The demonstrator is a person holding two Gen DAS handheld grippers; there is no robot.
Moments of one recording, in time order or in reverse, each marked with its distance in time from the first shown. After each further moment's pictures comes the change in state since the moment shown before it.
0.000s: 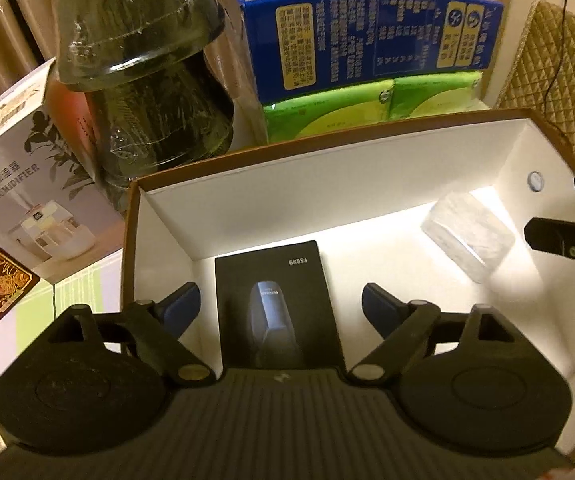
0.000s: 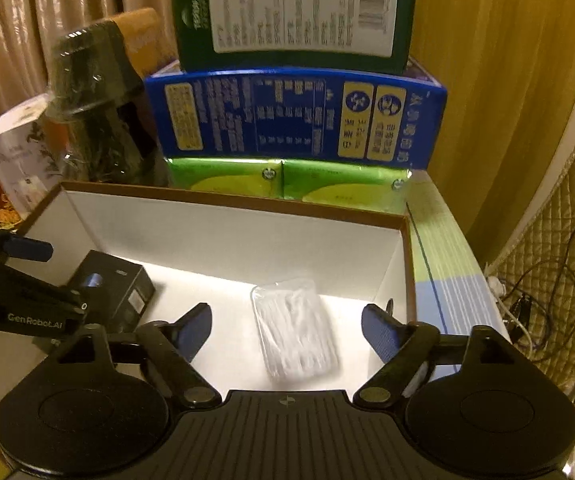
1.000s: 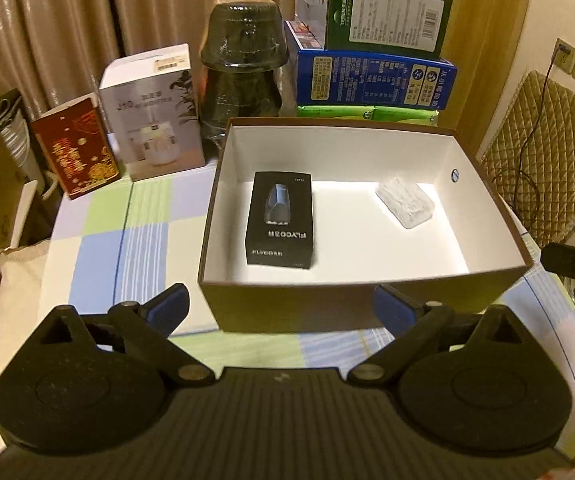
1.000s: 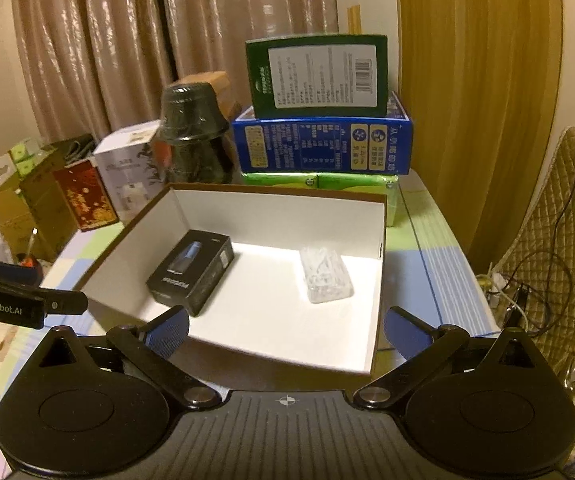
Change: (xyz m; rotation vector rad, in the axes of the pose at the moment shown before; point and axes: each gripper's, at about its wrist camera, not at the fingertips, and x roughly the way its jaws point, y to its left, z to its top) left arm -0.188 -0.017 -0.125 -0.228 -0.101 0.038; right arm -0.173 0.009 -0.092 0.011 -0.133 0.142
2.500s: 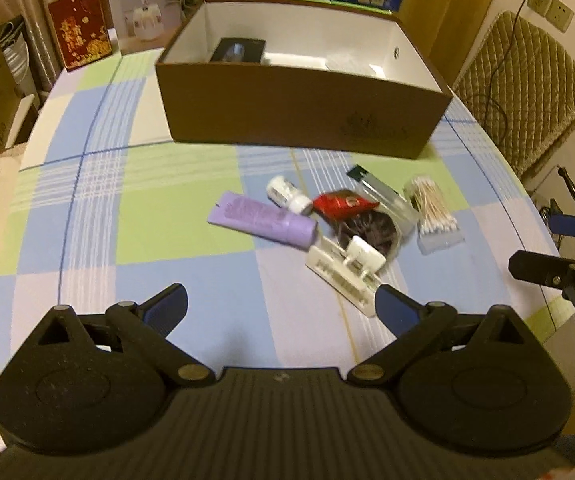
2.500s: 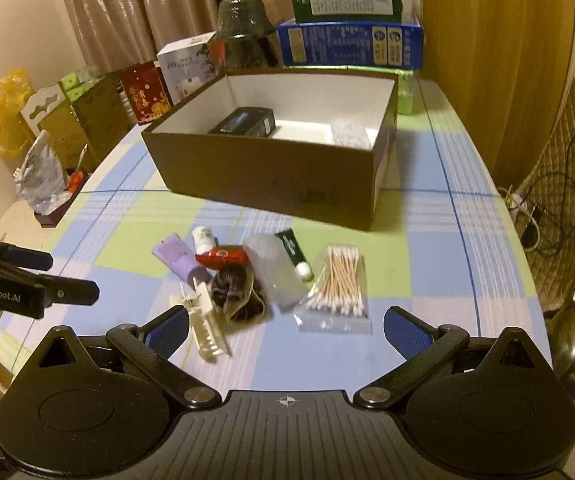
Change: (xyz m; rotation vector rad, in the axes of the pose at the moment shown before) left arm -0.066 -0.068 -0.153 -0.059 0.186 -0.040; right arm -0.087 -0.013 -0.128 -0.042 0.202 0.101
